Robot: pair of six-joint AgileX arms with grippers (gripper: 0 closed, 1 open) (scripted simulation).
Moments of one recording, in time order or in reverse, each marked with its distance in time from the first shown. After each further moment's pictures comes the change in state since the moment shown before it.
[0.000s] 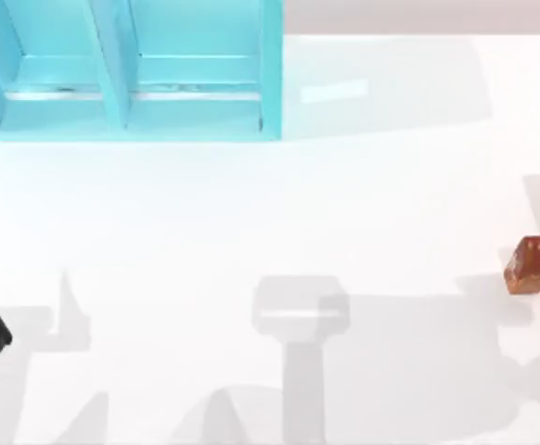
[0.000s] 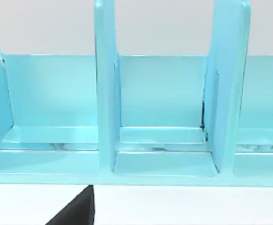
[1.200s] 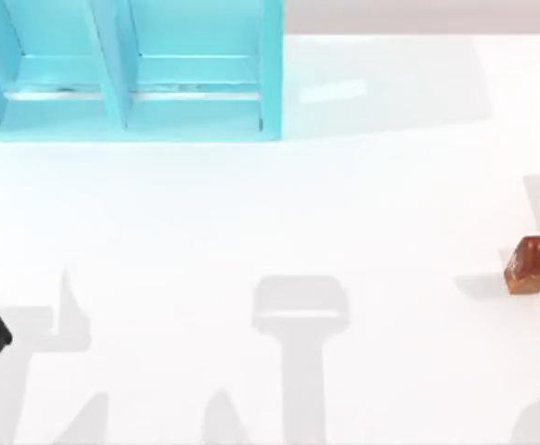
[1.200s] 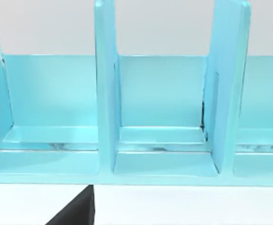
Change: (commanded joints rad) left arm 0.000 0.000 0.000 0.000 0.000 0.000; right arm -0.437 -0.021 -0.125 0.125 -0.139 -0.462
